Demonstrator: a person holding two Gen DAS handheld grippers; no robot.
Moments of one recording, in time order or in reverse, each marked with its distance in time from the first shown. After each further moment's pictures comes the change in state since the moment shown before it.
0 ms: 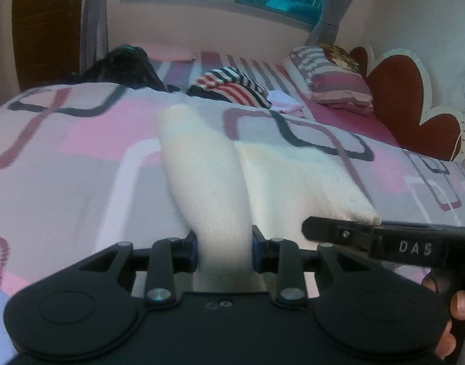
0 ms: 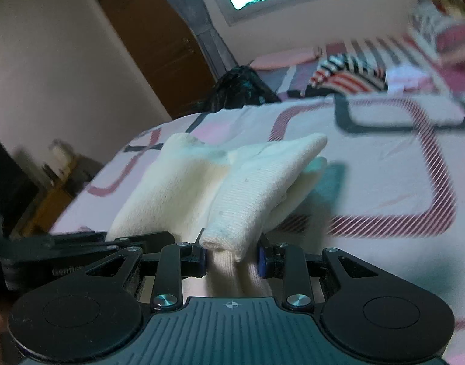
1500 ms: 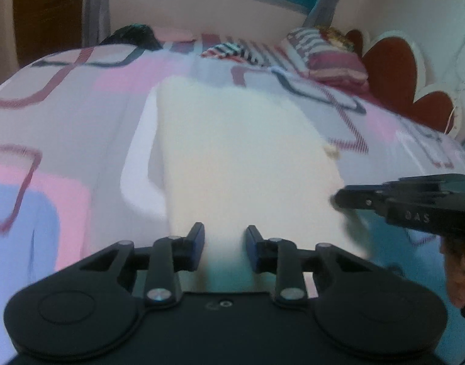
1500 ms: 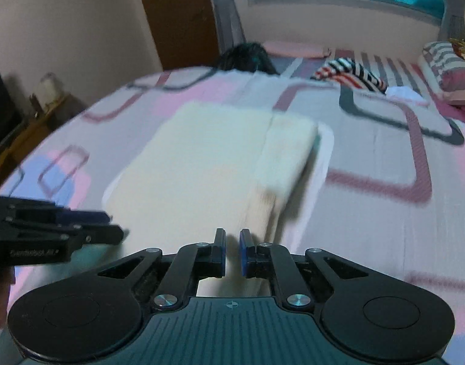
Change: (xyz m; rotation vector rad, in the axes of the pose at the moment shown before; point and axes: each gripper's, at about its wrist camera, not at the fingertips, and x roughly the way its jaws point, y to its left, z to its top) left arm -0.050 0.010 -0.090 0.015 0.067 -0.003; right arm -0.010 0.029 -0.076 -0.292 0.096 -0.164
